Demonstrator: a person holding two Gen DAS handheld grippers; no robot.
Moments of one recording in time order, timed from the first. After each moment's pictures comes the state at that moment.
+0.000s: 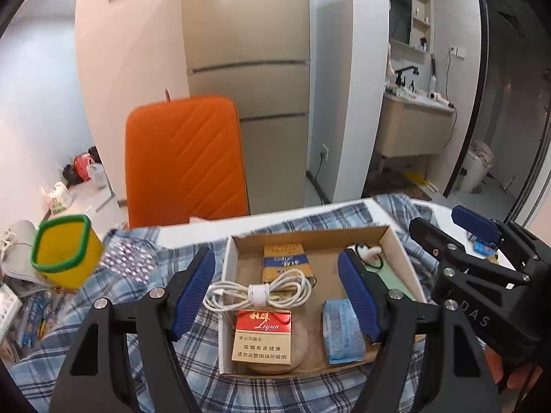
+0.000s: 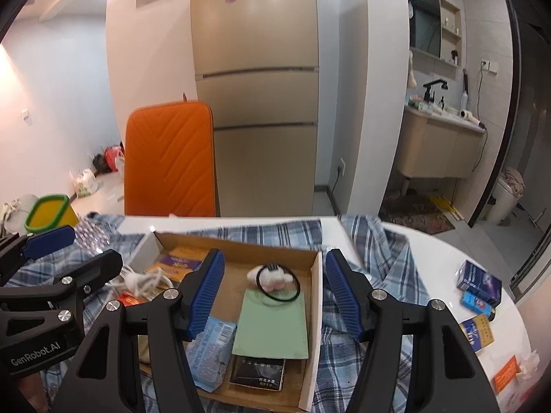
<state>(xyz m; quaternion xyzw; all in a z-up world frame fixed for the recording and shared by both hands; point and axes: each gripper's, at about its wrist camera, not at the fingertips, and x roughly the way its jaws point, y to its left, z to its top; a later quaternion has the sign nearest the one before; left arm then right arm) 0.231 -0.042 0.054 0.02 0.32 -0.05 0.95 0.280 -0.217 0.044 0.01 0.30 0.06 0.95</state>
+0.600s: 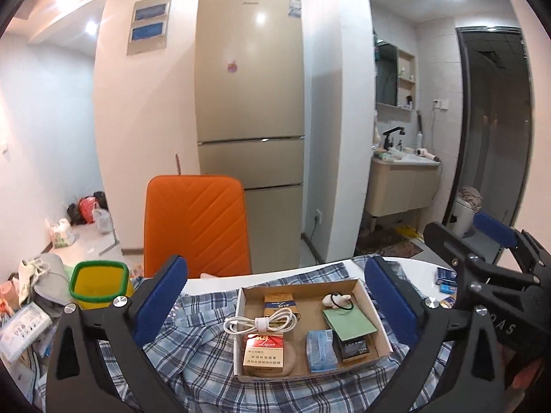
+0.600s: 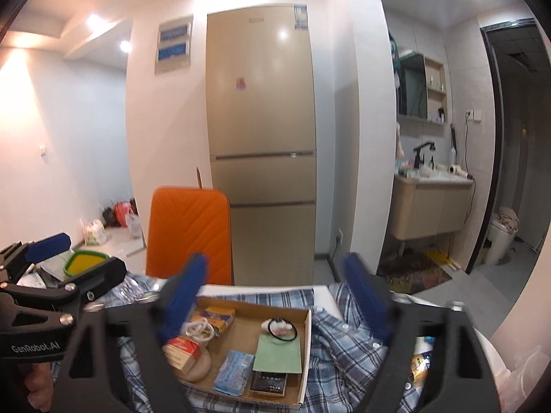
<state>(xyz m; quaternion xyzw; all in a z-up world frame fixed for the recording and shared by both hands) 0.146 -0.027 0.129 0.01 0.19 -0.06 0.98 0.168 -0.232 0.143 0.02 0.14 0.06 0.99</state>
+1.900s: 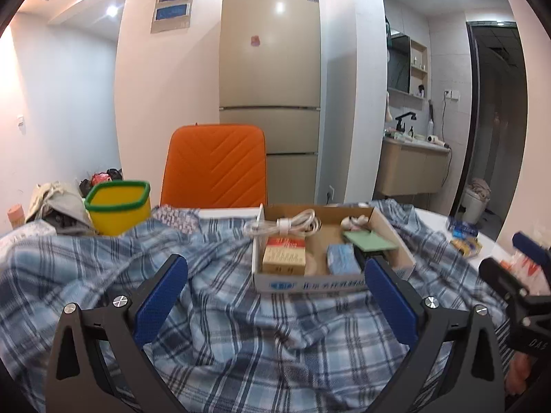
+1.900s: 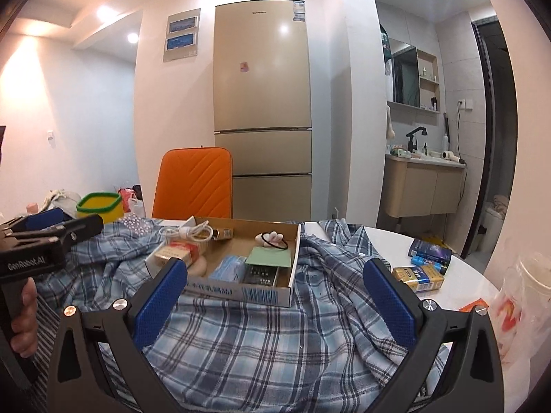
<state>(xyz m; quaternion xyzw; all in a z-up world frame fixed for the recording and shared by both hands) 0.066 -0.003 0.005 -0.01 0.21 -0.03 0.98 0.053 -0.244 0.022 -0.01 0.16 0.06 0.98</state>
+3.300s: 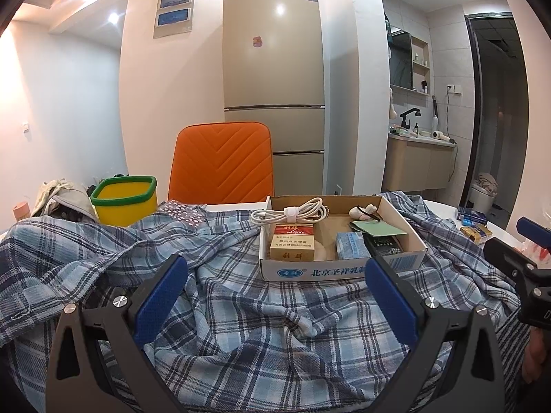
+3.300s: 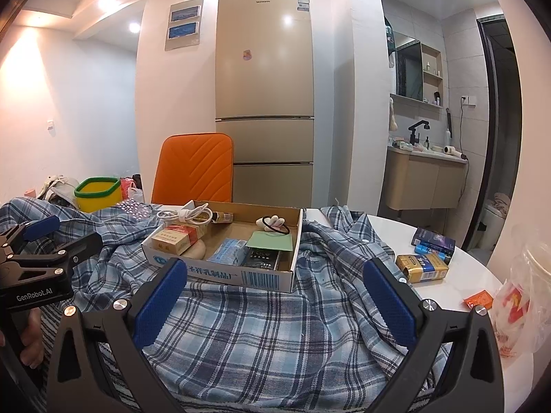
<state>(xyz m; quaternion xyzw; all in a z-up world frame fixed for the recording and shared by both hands) 0.059 -0.004 -0.010 0.01 0.20 -0.01 0.98 0.060 -0.243 0.007 -0.01 0.18 0.06 0.98</state>
